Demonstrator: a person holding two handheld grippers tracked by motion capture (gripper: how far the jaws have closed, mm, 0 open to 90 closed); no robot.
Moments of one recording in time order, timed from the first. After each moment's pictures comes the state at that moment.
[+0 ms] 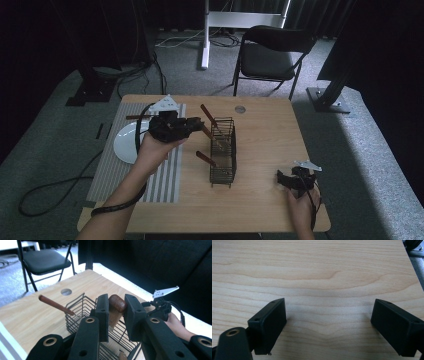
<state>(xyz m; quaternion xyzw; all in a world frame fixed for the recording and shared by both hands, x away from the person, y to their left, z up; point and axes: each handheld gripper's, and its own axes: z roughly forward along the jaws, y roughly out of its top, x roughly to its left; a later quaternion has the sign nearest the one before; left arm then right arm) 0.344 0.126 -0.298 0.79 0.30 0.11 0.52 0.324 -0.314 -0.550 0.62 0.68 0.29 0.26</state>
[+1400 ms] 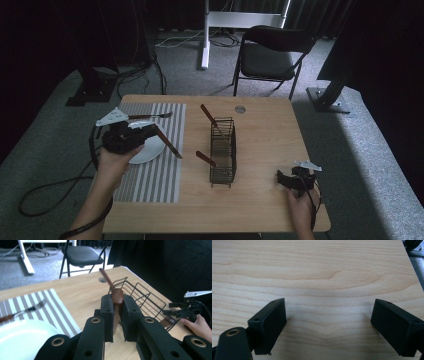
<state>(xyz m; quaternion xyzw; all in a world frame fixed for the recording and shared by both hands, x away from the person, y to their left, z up) 0.322 0.234 -0.340 0.74 0.42 0.15 0.51 0.324 -0.314 -0.550 0.62 0.68 0.29 0.26</state>
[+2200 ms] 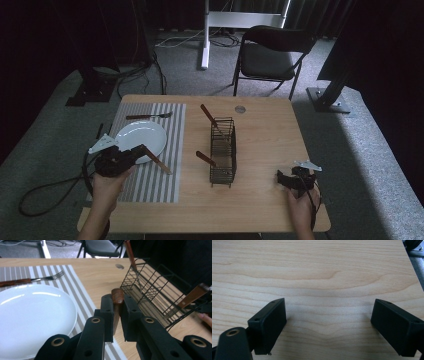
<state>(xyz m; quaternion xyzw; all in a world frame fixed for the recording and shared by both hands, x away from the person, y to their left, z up) 0.292 0.258 -0.399 0.71 0.48 0.16 0.49 0.324 -0.314 -0.550 0.62 0.68 0.29 0.26</state>
